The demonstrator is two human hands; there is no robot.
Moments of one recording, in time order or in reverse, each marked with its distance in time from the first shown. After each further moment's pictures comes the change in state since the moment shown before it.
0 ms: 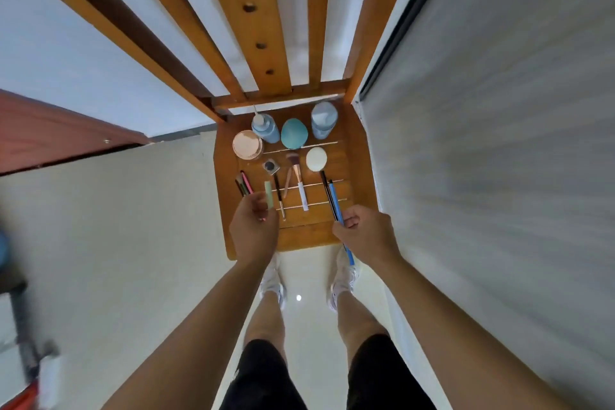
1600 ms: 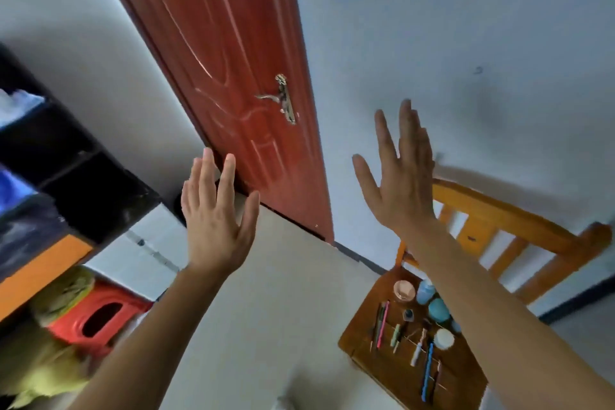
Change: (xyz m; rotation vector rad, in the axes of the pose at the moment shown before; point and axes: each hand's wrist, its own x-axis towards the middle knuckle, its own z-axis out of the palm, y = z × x) left_hand -0.267 0.048 -0.435 0.419 1.137 0.404; right_hand -0.261 -0.421 -0.079 -0.253 0.541 -1.618
